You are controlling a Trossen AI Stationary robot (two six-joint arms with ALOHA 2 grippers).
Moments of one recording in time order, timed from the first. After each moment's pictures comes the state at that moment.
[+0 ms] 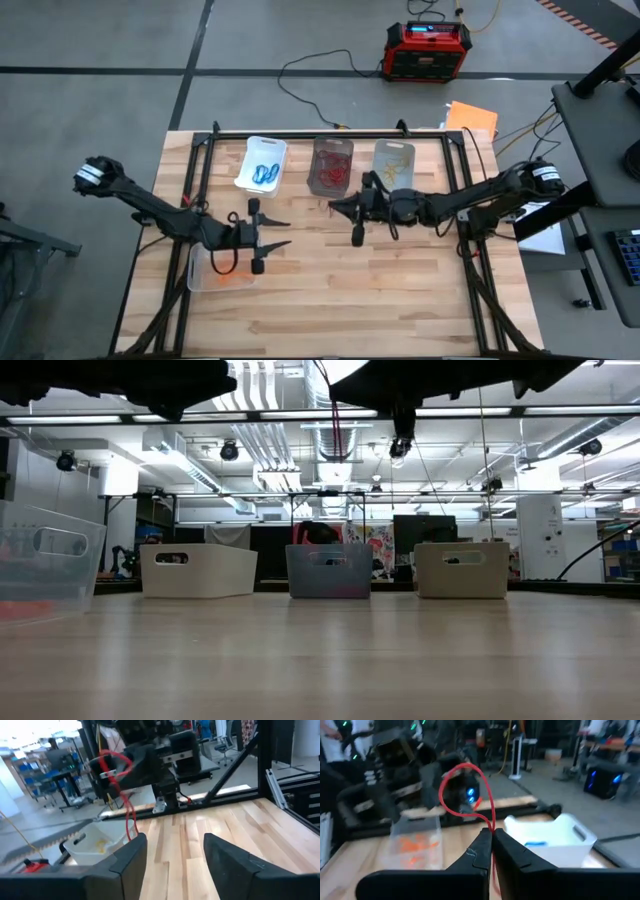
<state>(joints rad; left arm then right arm) -0.43 1.11 0.41 0.65 -0.54 0.18 0.11 1.44 0.78 0.59 0.29 0.06</state>
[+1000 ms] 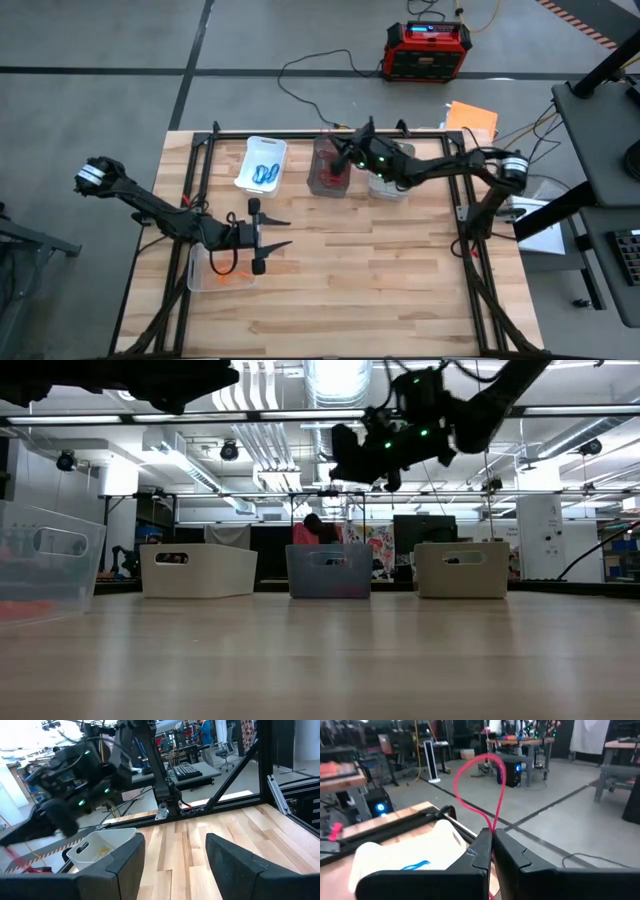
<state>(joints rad) -0.43 1.13 0.41 0.72 -0.54 0.23 -0.36 1.69 0.89 0.75 0.28 0.08</state>
